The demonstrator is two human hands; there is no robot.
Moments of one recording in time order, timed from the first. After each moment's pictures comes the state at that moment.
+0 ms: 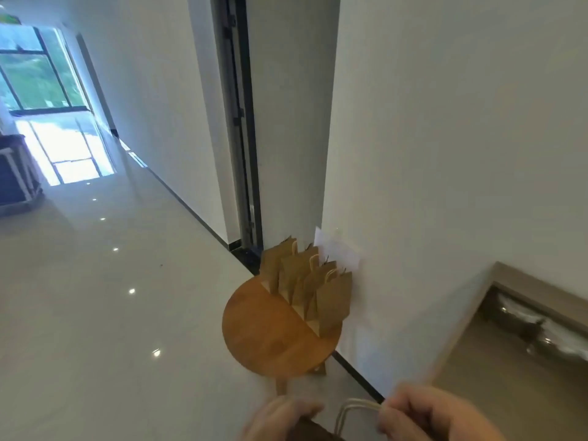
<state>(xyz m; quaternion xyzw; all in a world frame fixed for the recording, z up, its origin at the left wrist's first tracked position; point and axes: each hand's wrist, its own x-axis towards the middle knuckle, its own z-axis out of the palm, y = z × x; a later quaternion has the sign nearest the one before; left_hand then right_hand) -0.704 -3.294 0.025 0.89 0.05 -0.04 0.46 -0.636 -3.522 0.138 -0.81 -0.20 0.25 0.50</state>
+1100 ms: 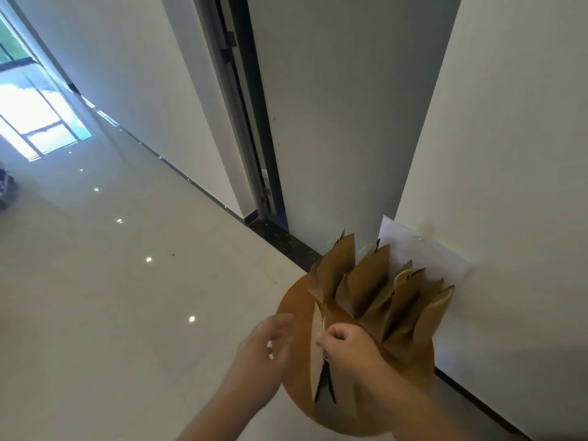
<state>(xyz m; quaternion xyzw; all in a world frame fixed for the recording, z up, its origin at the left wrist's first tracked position) -0.370 -2.884 -0.063 0.86 0.27 -0.05 0.44 -0.283 -3.049 -0.091 -0.81 -0.01 0.35 0.46</state>
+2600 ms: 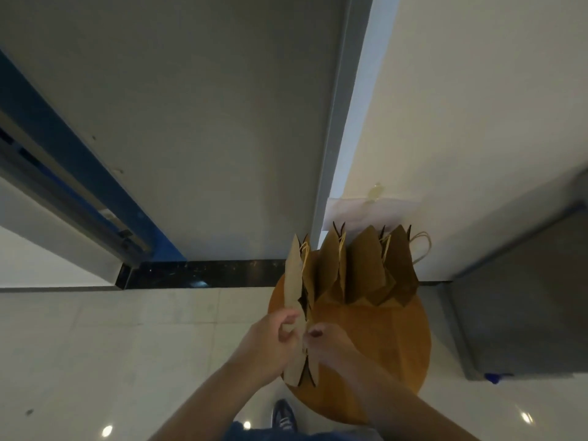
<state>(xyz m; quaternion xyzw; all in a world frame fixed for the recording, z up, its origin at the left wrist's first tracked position) -0.094 -2.665 -0.136 0.87 -0.13 -0.33 0.35 -0.141 -2.823 -0.210 -0.77 0.33 0.30 0.46</state>
